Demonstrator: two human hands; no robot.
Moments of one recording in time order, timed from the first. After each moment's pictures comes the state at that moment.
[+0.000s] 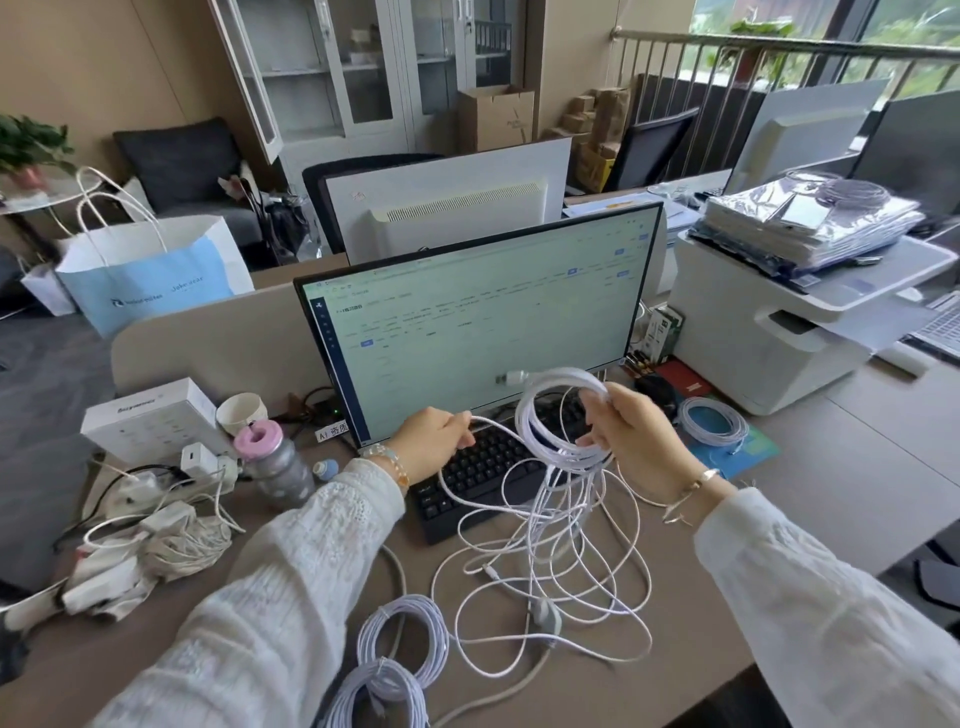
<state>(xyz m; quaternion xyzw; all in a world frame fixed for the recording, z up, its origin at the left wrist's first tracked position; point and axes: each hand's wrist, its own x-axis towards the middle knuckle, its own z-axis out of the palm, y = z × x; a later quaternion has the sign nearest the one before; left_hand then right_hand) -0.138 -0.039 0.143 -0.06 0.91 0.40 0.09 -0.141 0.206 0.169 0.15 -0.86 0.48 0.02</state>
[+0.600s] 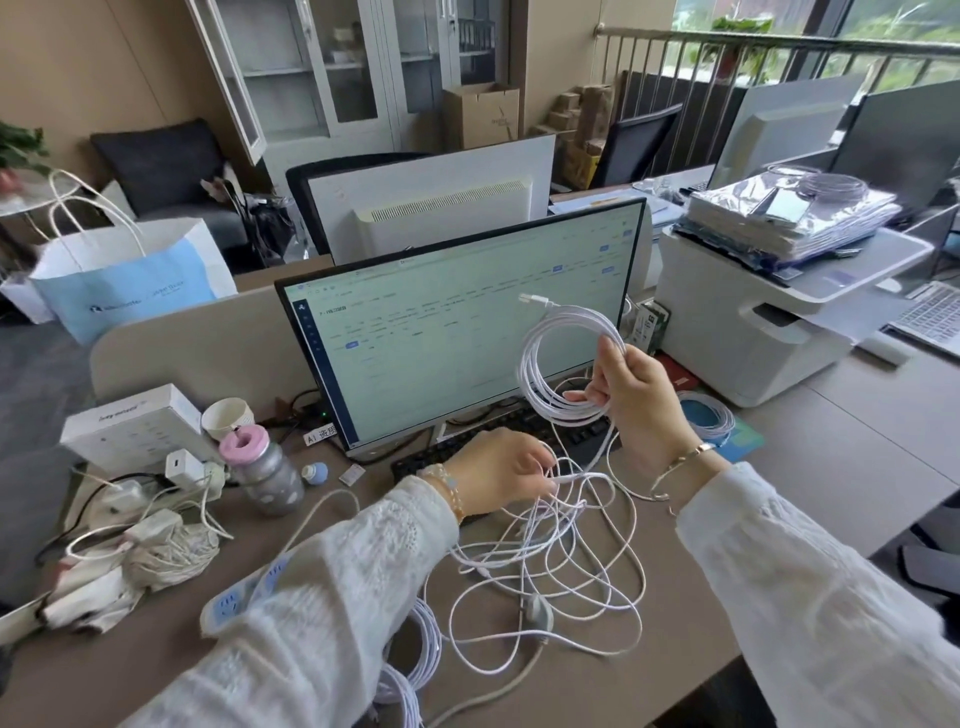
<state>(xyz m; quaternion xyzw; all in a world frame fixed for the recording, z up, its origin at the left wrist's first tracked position) -0.118 0.030 0.153 0.13 0.92 0.34 0.15 -0.148 0.194 0.197 0.05 -0.67 0.74 0.04</state>
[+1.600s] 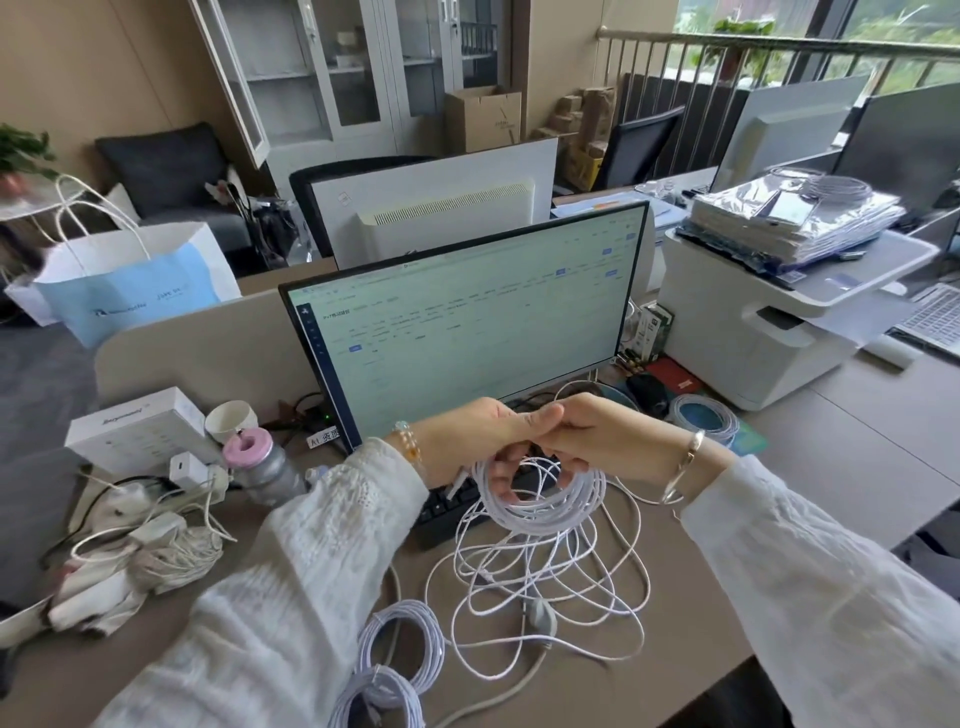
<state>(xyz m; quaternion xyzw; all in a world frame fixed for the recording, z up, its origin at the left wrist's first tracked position) -0.117 0.015 0.208 0.07 0.77 0.56 0.28 -0.130 0.190 0.218 0.32 -0.83 0.41 -0.19</state>
